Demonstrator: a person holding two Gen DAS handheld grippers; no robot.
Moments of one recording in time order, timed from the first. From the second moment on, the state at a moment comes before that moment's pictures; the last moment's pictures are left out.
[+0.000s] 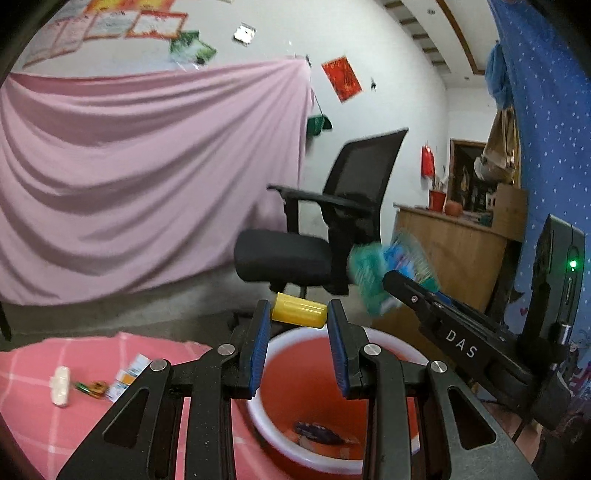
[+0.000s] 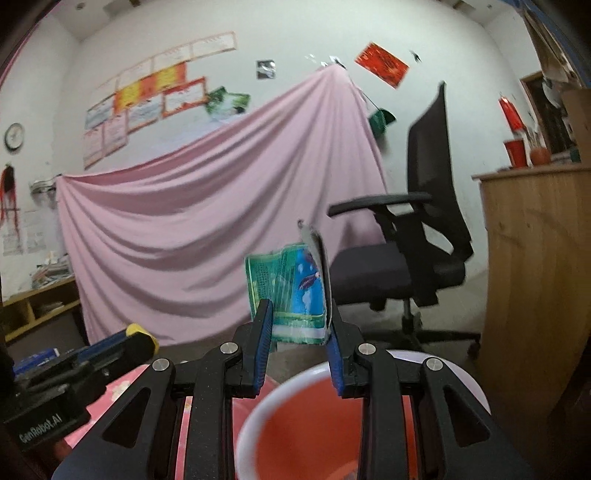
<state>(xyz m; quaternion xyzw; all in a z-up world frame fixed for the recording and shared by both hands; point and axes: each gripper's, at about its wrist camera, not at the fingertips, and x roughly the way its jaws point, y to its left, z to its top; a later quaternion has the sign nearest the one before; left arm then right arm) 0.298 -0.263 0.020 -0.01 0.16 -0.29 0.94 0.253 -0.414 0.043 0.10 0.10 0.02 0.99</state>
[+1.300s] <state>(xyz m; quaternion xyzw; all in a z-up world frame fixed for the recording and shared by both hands) 0.310 -0.176 0.034 -0.08 0.19 -0.18 0.96 0.266 -0.399 0.053 0.11 0.10 0.01 0.99</state>
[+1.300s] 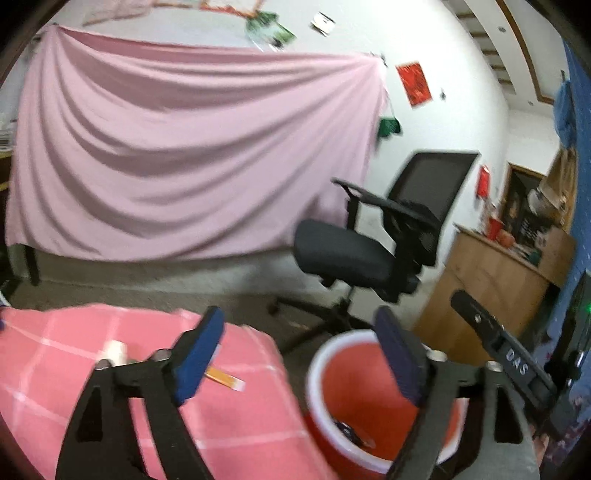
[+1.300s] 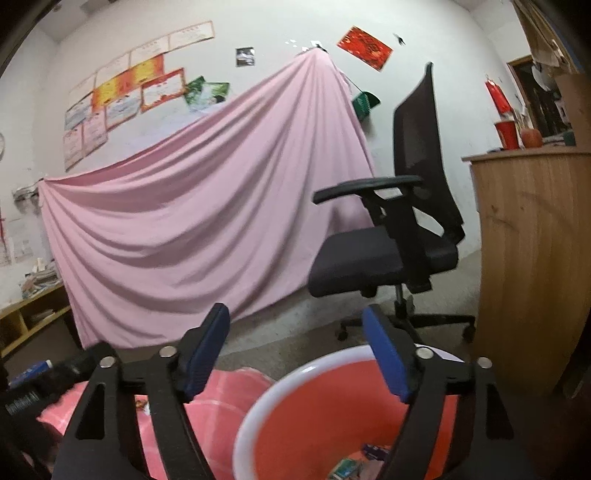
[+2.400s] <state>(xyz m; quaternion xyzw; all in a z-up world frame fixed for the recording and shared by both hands) 0.312 -0.033 -0.024 -0.02 0.17 -0.03 0.98 0.312 -0.234 0.028 -0.06 0.12 0.12 0.98</state>
